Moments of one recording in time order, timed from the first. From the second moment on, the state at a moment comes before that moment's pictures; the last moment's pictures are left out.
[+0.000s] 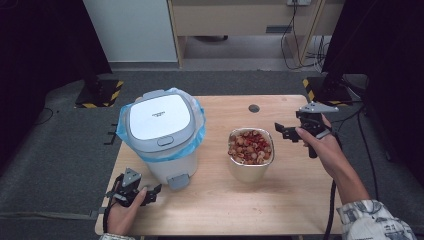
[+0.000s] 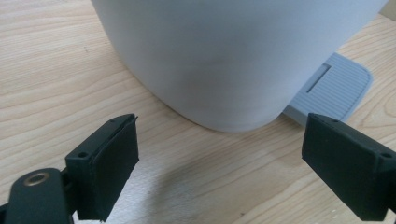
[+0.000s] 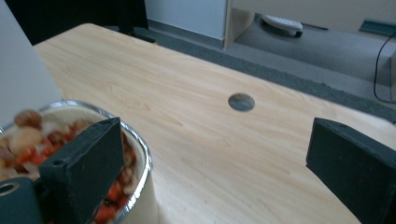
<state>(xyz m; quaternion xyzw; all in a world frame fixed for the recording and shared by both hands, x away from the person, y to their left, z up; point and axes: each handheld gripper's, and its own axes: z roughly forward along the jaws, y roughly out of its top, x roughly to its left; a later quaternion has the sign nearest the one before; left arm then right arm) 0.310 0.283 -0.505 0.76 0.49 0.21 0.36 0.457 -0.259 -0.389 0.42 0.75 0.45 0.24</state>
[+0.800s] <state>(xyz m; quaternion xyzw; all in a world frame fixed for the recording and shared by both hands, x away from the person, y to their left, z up) 0.326 0.303 -0.521 0.76 0.52 0.24 0.32 0.431 -0.290 -0.490 0.49 0.75 0.40 0.20</state>
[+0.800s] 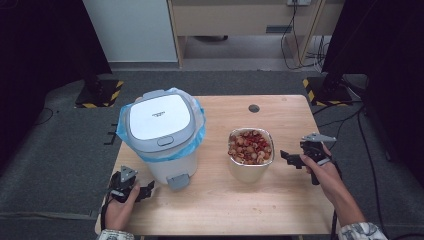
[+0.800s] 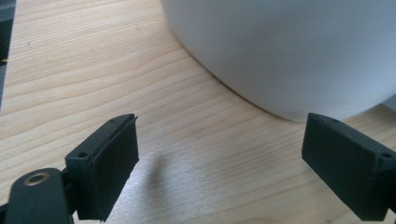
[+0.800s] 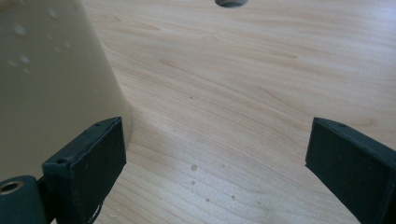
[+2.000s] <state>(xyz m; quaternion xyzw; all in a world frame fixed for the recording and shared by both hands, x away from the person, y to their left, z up) 0.348 0.314 -0.536 0.76 0.53 0.22 0.31 0.446 -0.272 -0.540 0.53 0.76 0.32 0.22</state>
